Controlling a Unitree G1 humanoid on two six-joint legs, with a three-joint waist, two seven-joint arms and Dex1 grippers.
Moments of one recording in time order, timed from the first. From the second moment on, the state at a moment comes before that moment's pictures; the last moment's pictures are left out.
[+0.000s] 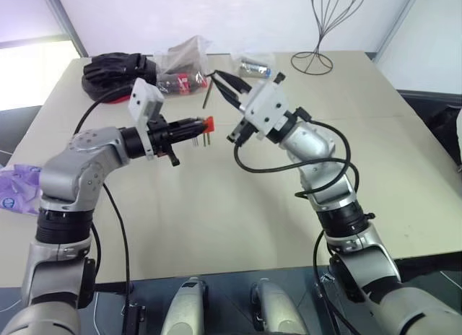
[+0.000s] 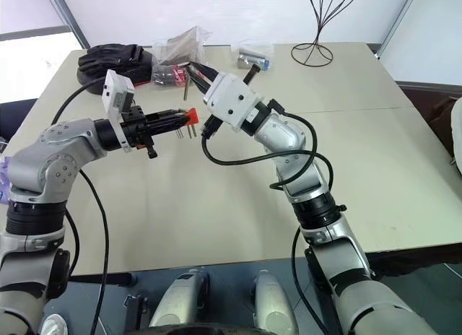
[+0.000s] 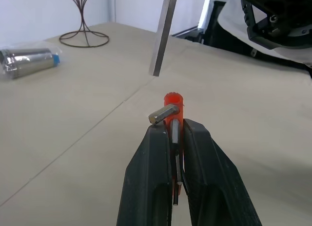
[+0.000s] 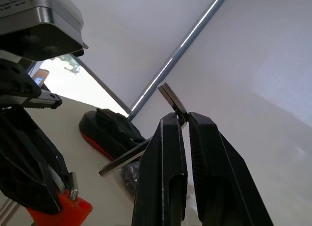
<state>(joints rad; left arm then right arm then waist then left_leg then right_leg) -0.65 0.63 0.07 -0.12 -0.60 0.71 -0.87 -0.77 -0.26 0.22 -0.02 -0.08 -0.11 0.45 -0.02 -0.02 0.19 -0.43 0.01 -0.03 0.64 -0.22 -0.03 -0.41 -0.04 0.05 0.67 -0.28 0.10</state>
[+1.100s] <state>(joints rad) -0.65 0.63 0.06 -0.10 -0.58 0.69 -0.89 -0.77 -0.32 0.21 -0.08 -0.06 -0.04 0.56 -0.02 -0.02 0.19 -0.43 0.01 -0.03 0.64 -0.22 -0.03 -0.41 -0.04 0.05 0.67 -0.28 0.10</state>
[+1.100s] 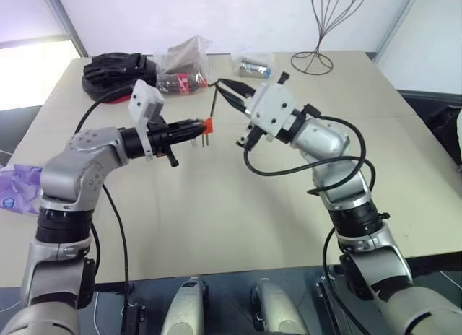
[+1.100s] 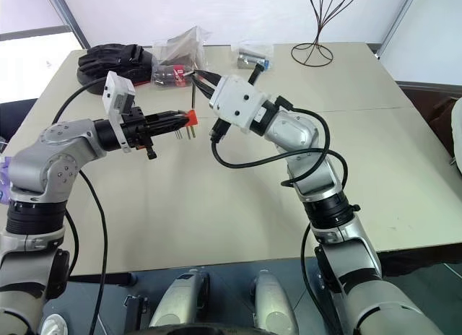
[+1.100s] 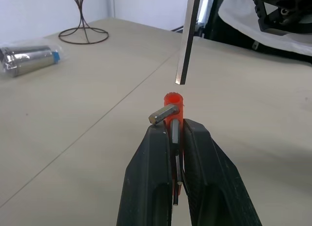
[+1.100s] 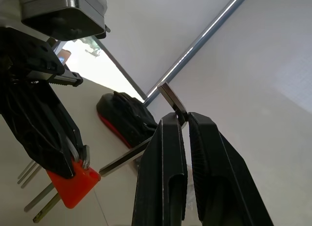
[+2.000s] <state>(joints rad) -0.64 0.63 0.06 -0.13 -0.60 0.71 -0.87 -0.76 -0.32 0.22 -0.07 -0.09 -0.07 0.56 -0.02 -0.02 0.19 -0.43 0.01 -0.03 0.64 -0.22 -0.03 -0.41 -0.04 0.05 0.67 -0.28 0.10</state>
